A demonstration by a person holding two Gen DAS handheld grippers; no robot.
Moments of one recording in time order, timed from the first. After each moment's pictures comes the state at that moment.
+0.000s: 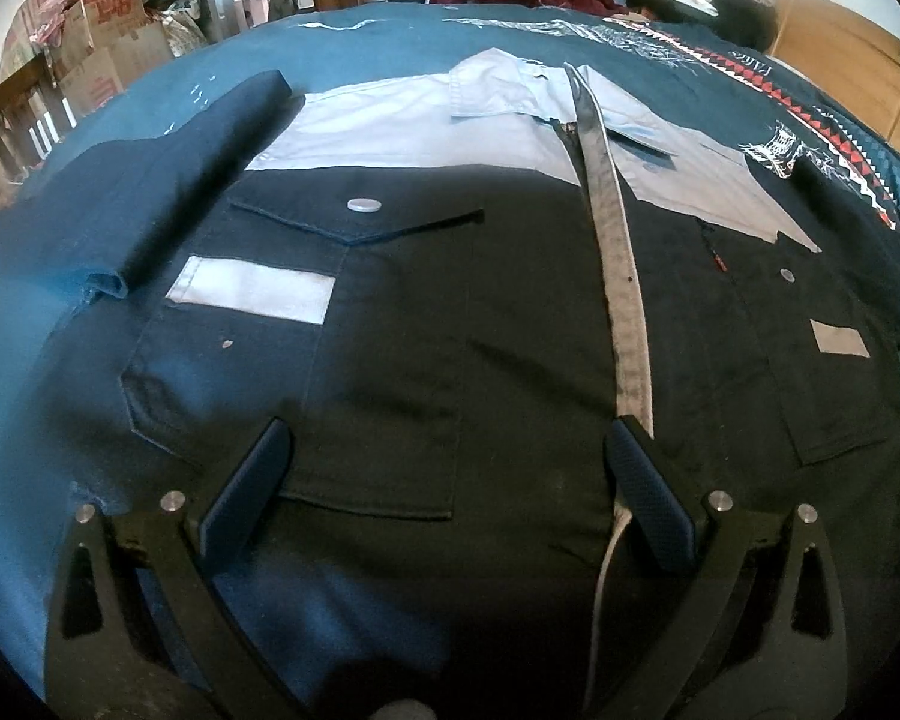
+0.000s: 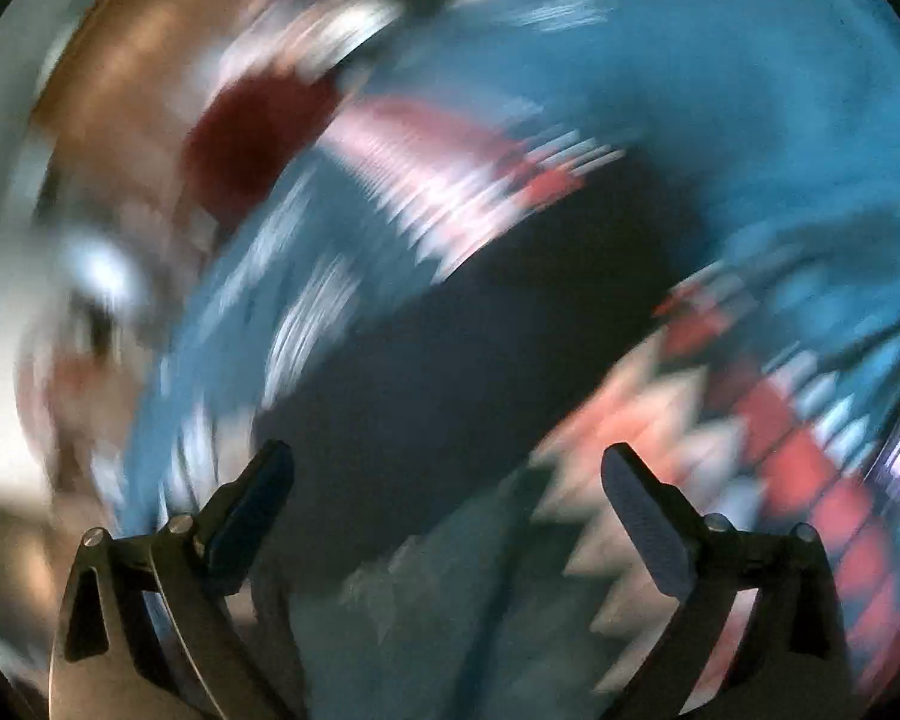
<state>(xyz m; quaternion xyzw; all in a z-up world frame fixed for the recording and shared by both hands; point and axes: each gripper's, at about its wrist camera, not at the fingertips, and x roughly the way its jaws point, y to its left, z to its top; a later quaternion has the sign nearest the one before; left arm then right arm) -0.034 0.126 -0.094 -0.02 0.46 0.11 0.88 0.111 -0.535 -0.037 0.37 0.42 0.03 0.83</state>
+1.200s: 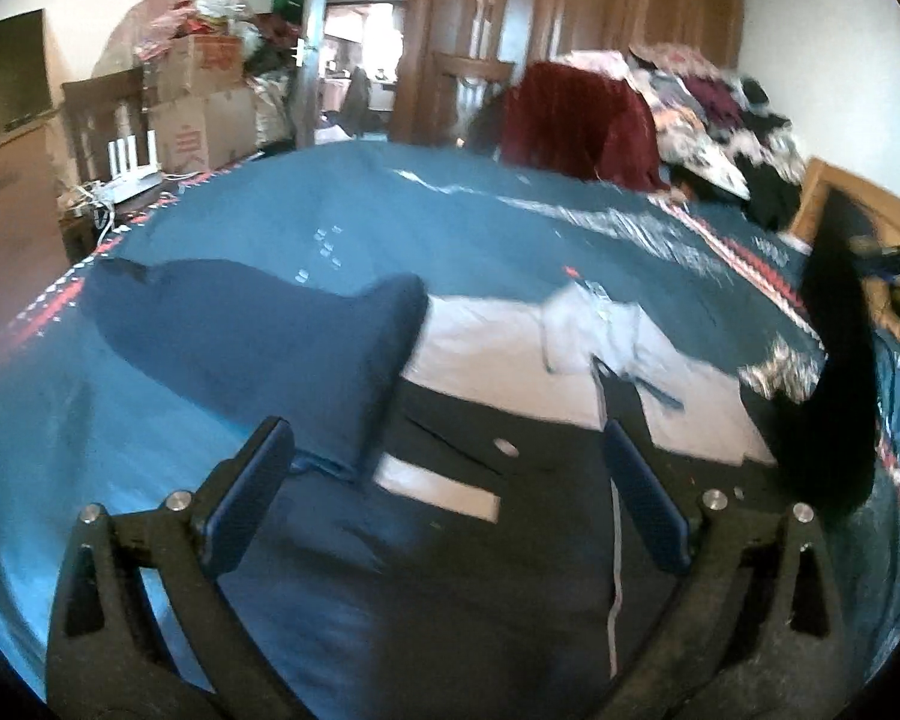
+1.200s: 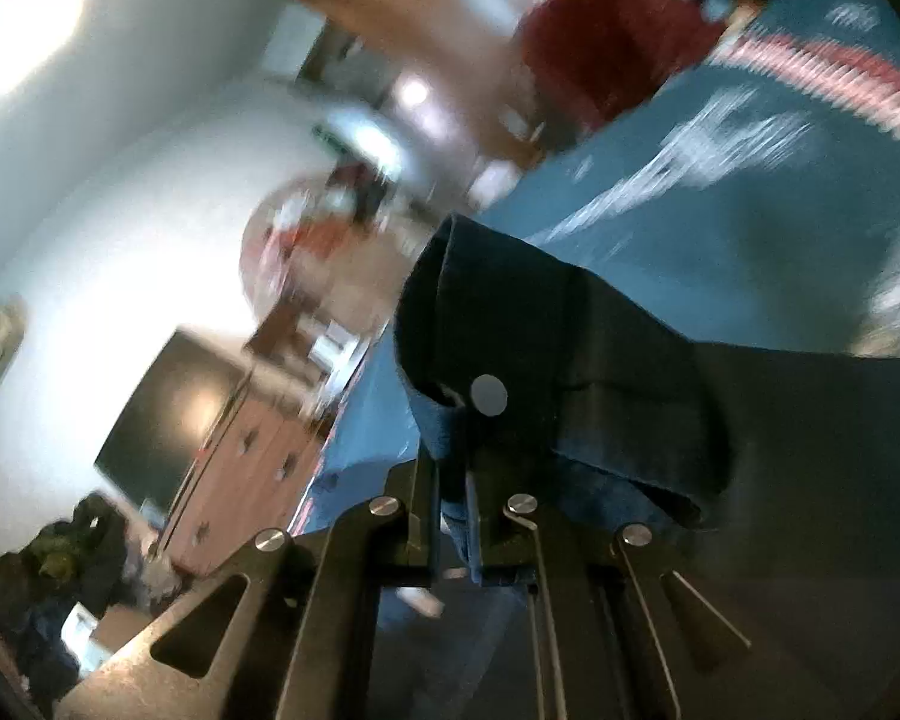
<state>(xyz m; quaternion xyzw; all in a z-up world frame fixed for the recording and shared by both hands) -0.080 0.218 0.039 -0.10 0.29 0.17 0.93 0.183 -0.041 0.049 0.28 0.37 0.41 0.78</state>
